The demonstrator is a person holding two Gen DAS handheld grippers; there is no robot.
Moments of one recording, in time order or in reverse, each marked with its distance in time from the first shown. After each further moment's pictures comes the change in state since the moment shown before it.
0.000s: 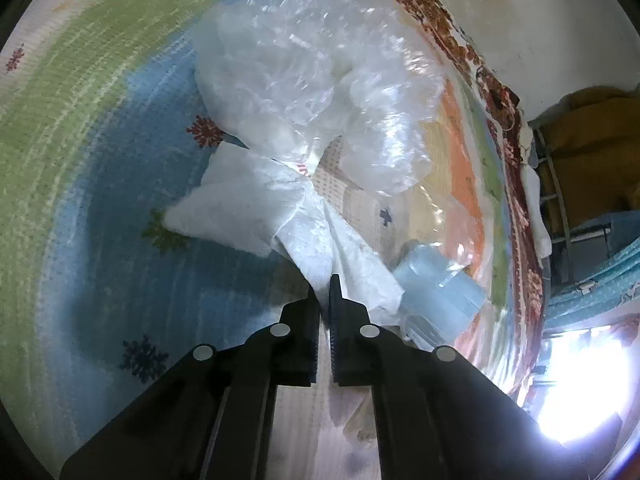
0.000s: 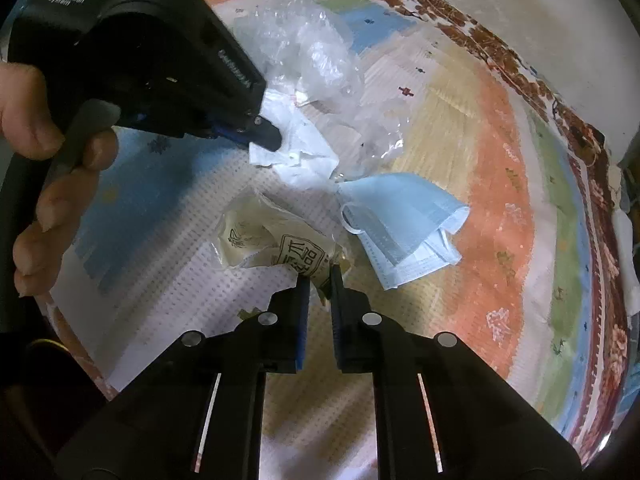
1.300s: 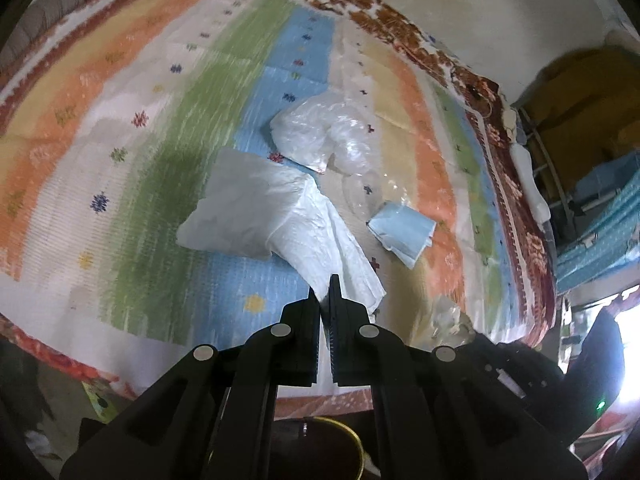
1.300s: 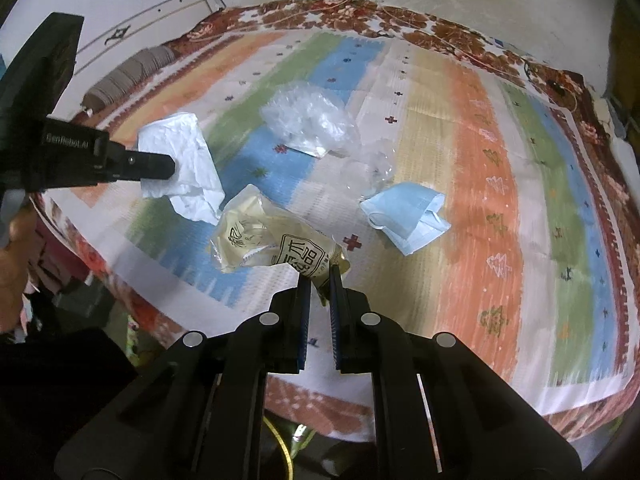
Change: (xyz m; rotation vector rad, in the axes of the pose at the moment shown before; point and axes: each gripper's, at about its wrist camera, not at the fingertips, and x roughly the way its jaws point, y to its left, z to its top) left arm -0.162 -0.021 -0.065 0.160 -0.082 0.126; right arm -0.116 0.009 -0.013 0.268 -0.117 0.120
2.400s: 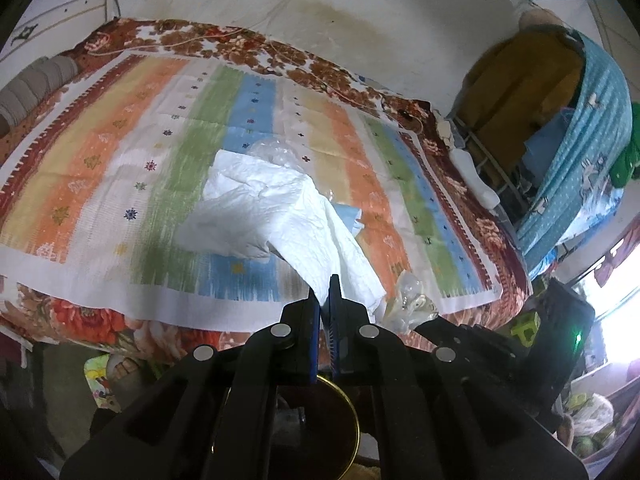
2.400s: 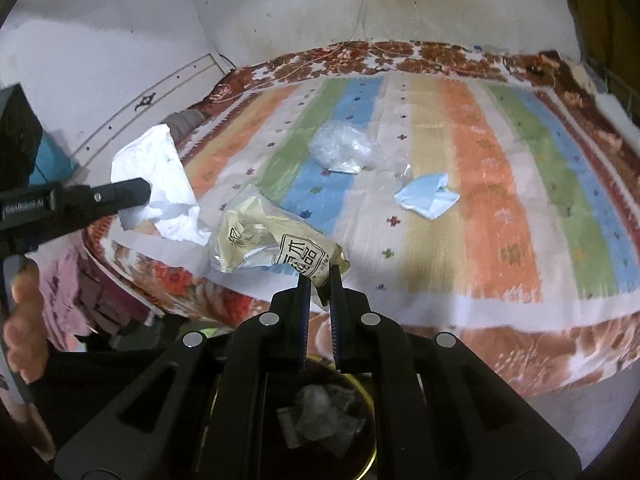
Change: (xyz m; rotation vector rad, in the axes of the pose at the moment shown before) left arm -0.124 -0.029 -0.110 0.176 -0.215 -0.089; right arm -0.096 0.024 -0.077 0.178 -0.165 0.133
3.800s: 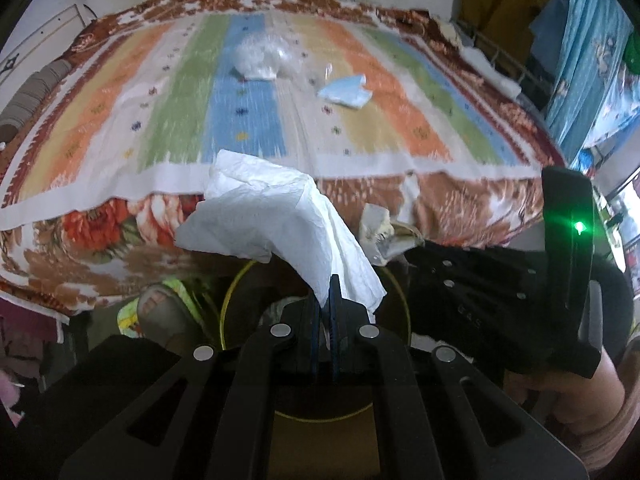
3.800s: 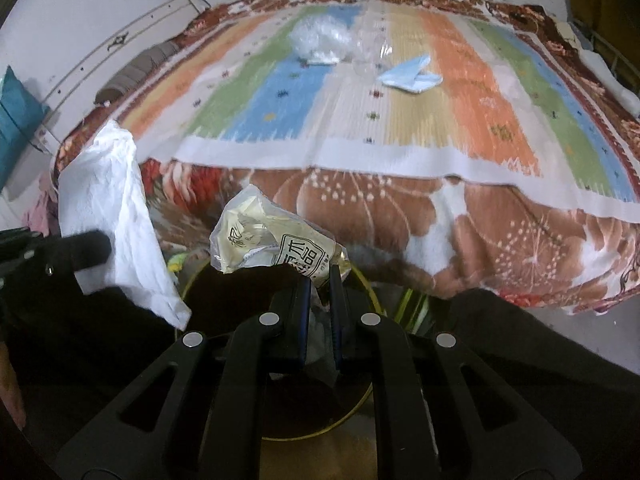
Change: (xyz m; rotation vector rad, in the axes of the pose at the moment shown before) left arm 0.022 -0.028 -0.141 0.183 0.230 0.176; right arm 0.036 0.009 -0.119 -0.005 0.231 -0.123
